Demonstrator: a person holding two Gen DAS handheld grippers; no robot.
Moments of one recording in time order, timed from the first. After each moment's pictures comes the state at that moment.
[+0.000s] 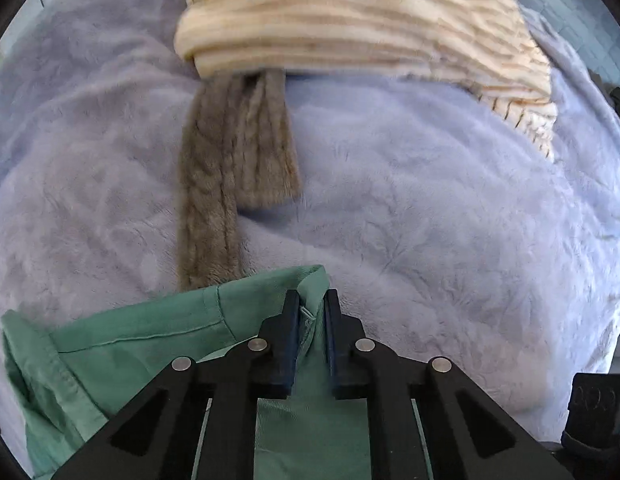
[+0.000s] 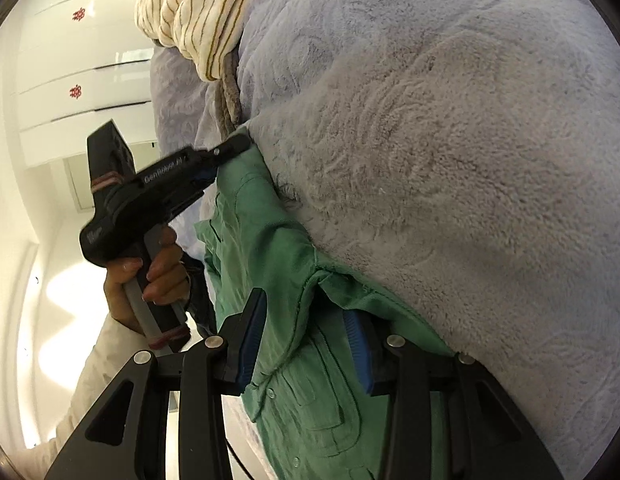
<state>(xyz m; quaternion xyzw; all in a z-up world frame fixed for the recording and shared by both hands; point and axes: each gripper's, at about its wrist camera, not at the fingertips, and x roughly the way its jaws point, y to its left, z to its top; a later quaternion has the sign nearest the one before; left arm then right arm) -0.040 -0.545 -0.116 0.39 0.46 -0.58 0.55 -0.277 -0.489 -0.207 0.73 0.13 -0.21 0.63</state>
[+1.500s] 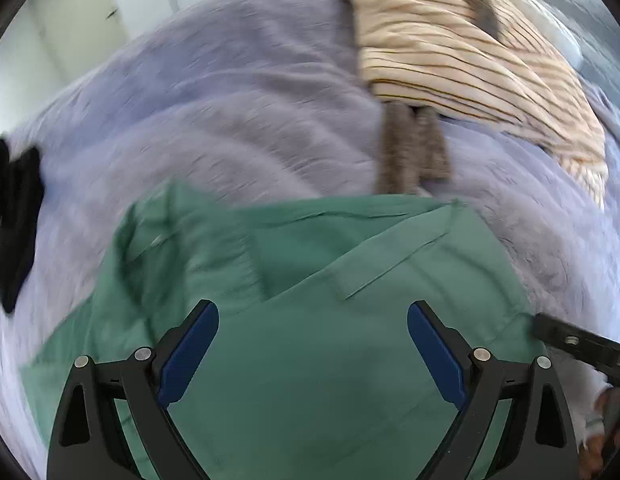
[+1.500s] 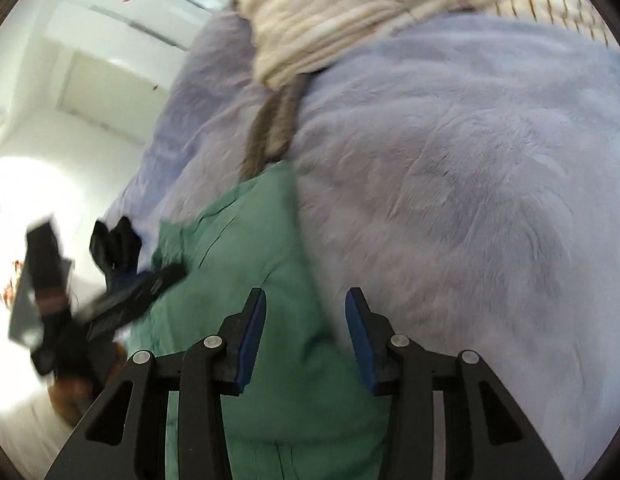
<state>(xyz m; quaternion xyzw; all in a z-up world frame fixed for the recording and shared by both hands) 0.030 -0.420 -0.089 0.31 0.43 -0.47 0.71 -0.226 -0.550 -0.161 0.54 0.25 -0.28 0.75</state>
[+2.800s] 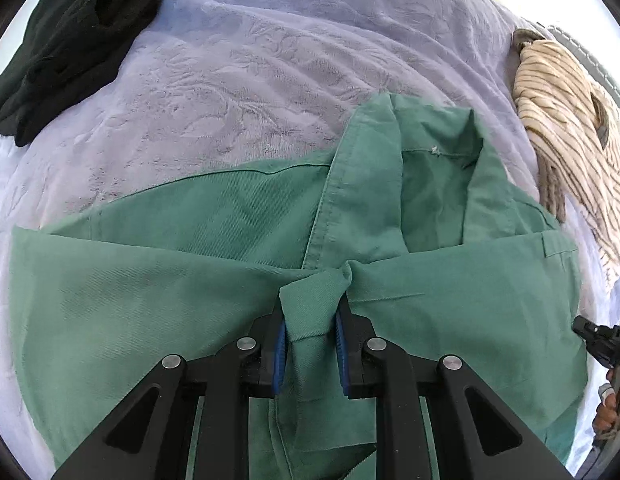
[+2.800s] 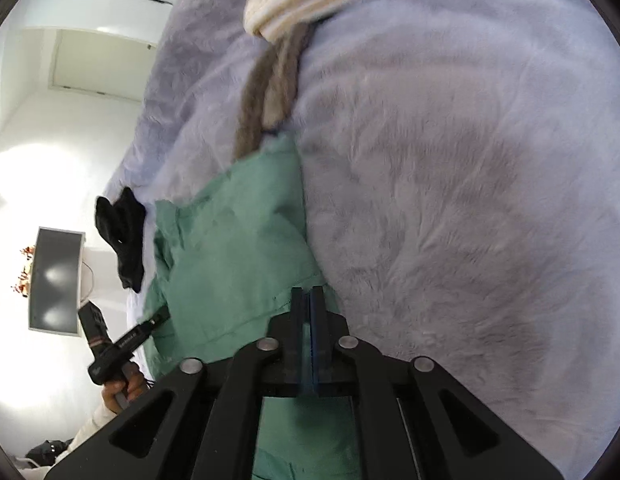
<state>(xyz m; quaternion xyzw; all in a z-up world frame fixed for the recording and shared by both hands) 0.188 -0.299 -0.144 0.17 0.54 -0.39 0.72 -0.187 -0.589 -0.177 0.58 0.32 -0.21 0.72</state>
